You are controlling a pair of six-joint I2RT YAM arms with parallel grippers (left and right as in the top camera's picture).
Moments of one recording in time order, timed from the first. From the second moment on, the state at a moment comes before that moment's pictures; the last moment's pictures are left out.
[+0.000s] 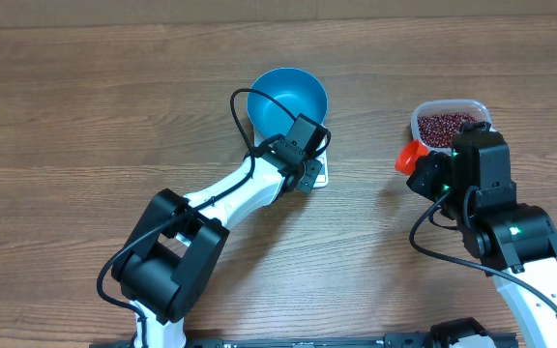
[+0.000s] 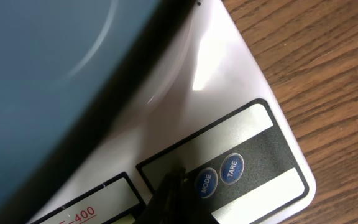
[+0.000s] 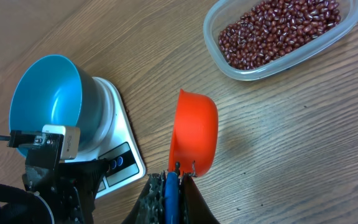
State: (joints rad) left arm -0.64 1.96 1.23 -0.38 -0.10 -0.16; right arm 0.20 1.04 0.99 -0.80 0.06 0.67
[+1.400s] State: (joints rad) left arm -0.64 1.97 1.24 -0.42 -0.10 -0.16; right arm 0.20 1.04 0.99 -0.80 0.06 0.67
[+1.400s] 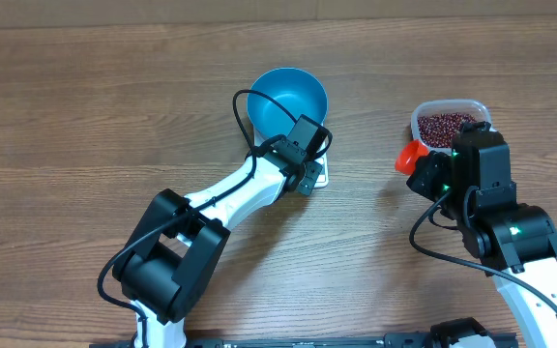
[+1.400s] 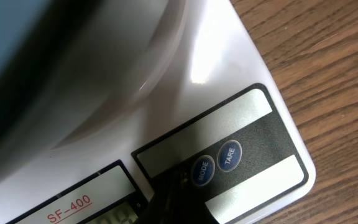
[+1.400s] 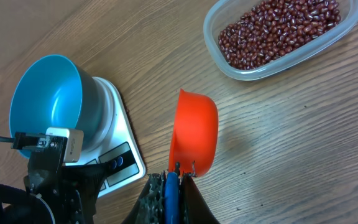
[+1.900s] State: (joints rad) left arm -0.65 1.78 1.26 -0.63 -0.09 -0.16; right arm 0.20 1.04 0.99 -0.79 0.06 0.67
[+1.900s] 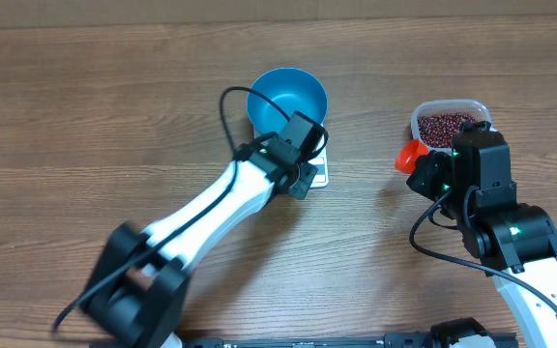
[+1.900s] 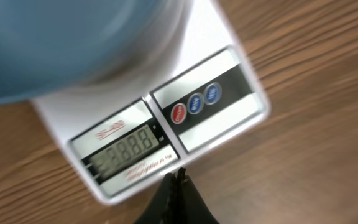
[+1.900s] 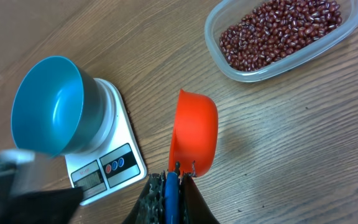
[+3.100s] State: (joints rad) left arm -0.64 1.41 1.26 -0.84 -0.17 -0.09; right arm 0.20 1.04 0.99 -0.79 0.07 0.67
